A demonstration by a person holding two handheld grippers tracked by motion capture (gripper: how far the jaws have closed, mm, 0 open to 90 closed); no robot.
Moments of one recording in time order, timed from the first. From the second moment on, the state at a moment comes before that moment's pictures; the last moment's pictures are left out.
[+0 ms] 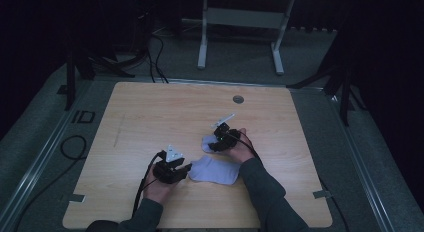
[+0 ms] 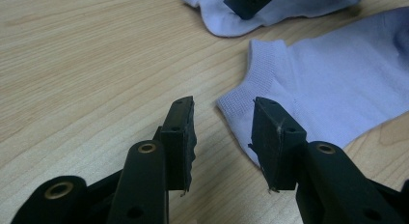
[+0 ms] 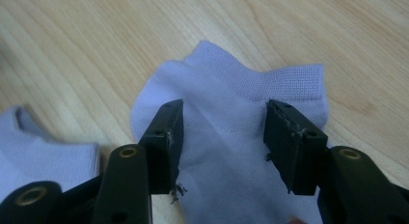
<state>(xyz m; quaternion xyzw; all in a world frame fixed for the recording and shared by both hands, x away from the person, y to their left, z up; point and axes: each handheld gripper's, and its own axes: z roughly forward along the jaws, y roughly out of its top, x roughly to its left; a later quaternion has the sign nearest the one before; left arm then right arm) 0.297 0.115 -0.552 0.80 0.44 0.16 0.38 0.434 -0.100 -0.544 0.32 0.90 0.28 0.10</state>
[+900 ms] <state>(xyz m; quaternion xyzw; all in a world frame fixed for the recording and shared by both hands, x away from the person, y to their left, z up) 0.297 0.115 -0.553 0.80 0.44 0.16 0.37 0.436 -0.108 -0.543 0.35 0.89 0.28 0.09</state>
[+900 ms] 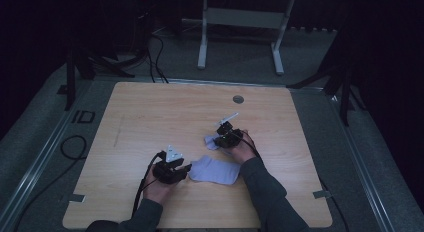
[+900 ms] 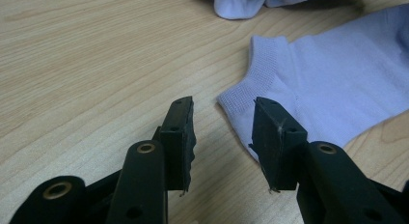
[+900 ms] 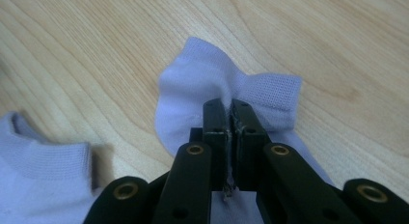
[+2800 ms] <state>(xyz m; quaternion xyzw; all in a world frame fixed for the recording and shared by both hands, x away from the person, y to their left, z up) 0.290 0.106 -0.553 0.81 0.42 0.16 0.38 0.329 -0.163 -0.443 0.29 0.83 0.45 0.15</state>
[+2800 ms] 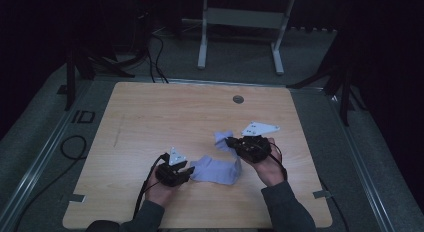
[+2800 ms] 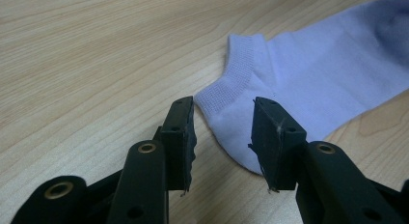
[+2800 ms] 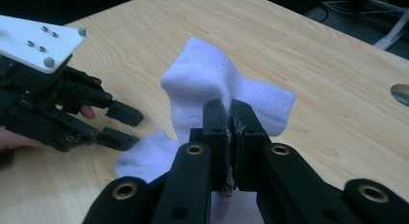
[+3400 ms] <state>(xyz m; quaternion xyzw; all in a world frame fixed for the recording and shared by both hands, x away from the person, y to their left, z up) 0.289 0.107 -0.551 0.81 0.42 0.16 0.38 0.323 -0.165 -0.445 0.30 0.82 0.45 0.18</state>
